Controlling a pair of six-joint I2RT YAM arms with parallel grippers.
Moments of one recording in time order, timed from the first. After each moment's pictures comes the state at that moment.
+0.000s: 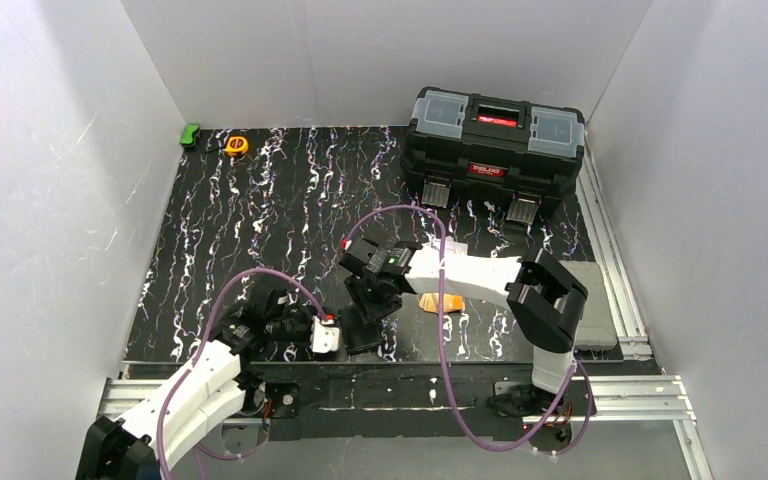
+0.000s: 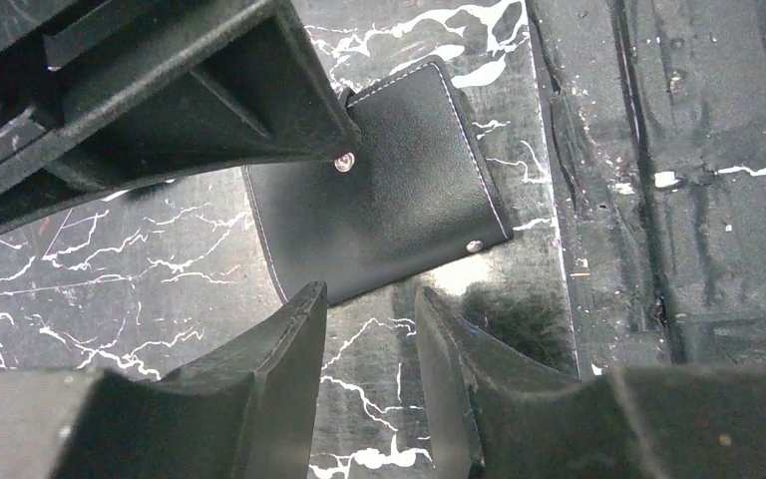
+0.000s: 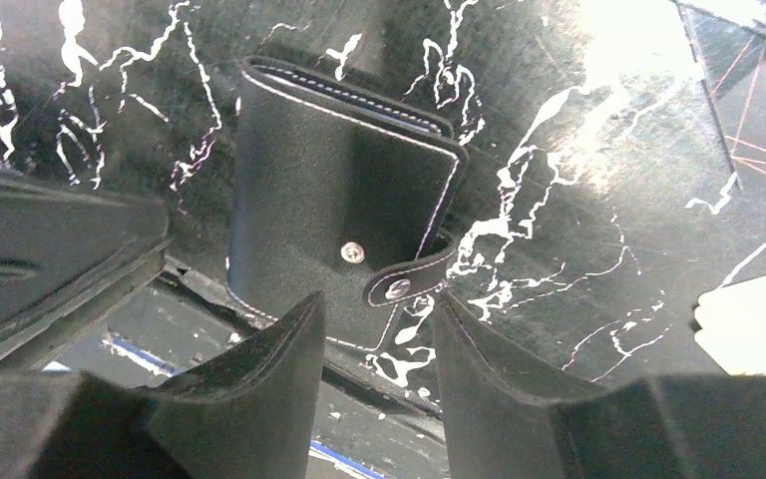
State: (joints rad) left arm -0.49 0.70 0.27 -0.38 0.74 1.10; right arm 1.11 1.83 1.33 -0.69 -0.04 0.59
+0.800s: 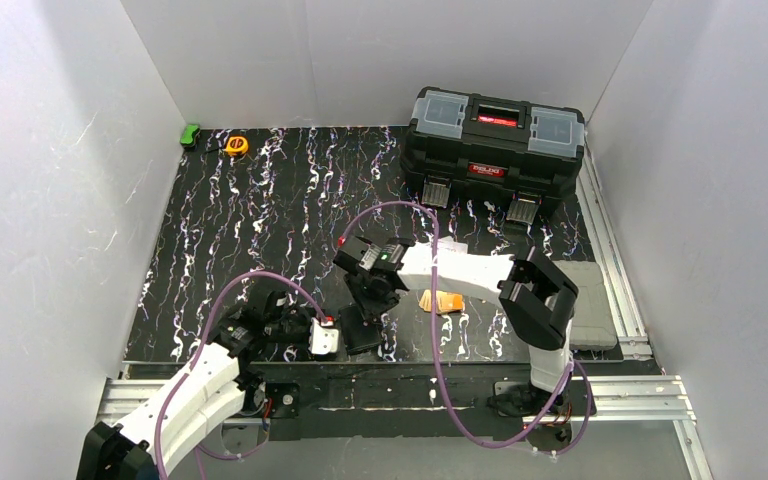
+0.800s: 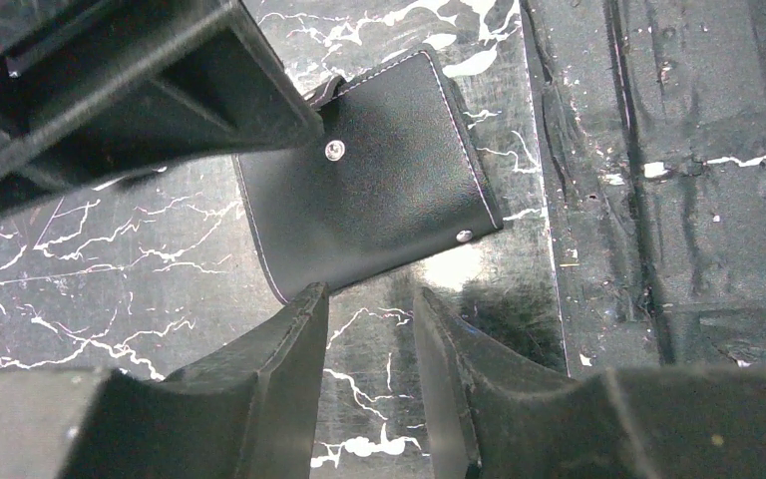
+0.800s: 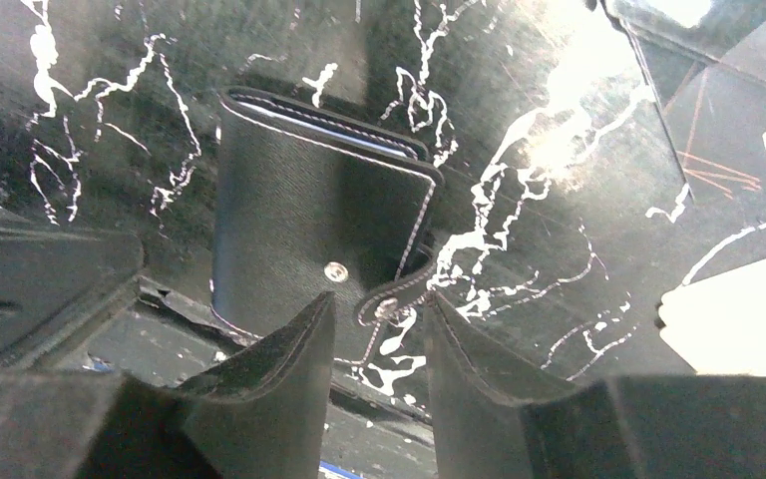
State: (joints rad) left arm -0.49 0.66 0.27 -0.43 0.72 1.10; right arm 1.12 1.88 1.41 -0.77 0.03 0.59
